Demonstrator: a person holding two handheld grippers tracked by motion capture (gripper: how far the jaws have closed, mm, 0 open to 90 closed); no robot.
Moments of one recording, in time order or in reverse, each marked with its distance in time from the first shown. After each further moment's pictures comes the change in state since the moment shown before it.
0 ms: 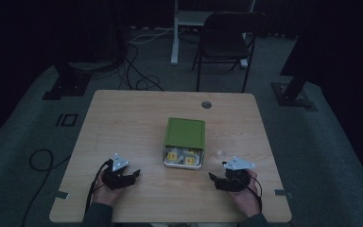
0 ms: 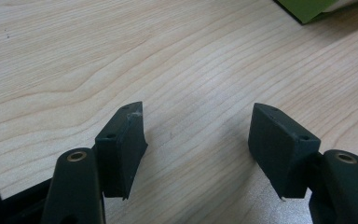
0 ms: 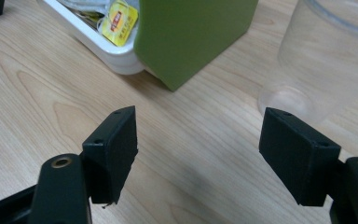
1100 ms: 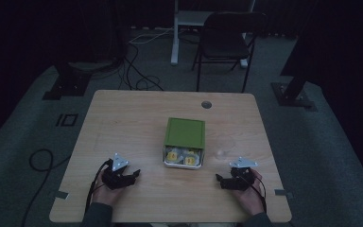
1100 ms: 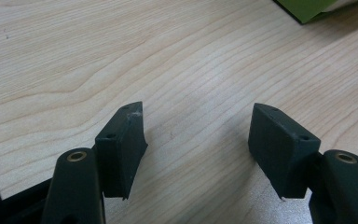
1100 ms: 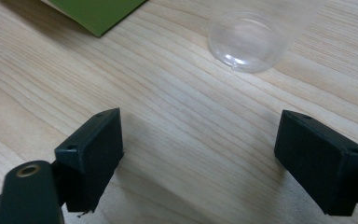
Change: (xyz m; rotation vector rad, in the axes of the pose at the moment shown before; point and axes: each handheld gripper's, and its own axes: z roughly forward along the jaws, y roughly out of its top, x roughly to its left) left arm 0.001 0.000 0.000 0.000 -0.004 0.003; right arm -0.032 -0.031 0.022 0.091 -0.067 0.079
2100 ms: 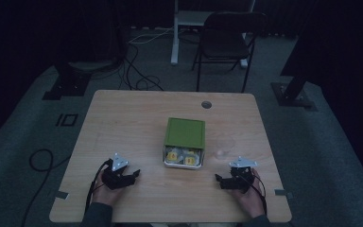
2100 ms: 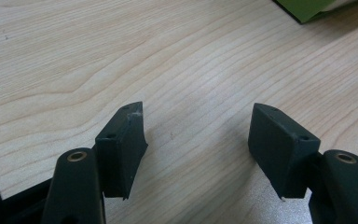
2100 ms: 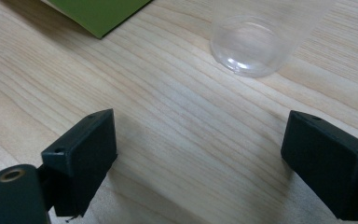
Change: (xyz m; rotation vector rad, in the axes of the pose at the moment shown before) left arm 0.001 0.000 0.000 -0.001 -0.004 0.003; right arm -0.002 -0.001 0.004 -0.010 0.012 -0.015
